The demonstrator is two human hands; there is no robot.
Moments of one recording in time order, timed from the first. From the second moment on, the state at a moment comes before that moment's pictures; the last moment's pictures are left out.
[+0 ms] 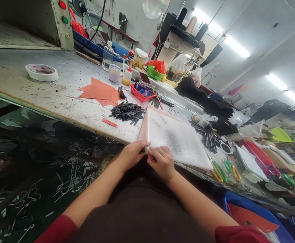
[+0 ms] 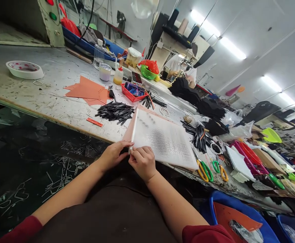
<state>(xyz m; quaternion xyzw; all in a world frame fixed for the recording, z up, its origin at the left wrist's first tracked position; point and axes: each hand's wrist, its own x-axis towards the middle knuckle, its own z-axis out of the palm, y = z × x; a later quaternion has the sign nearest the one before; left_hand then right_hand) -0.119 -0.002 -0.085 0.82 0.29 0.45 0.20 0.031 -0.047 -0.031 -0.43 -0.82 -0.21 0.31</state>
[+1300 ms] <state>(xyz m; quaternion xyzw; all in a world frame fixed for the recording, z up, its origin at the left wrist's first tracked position) -0.123 -0.010 -0.071 0.81 0.29 0.44 0.26 0.032 -0.046 -0.033 -0.44 -0.82 -0.15 0.34</state>
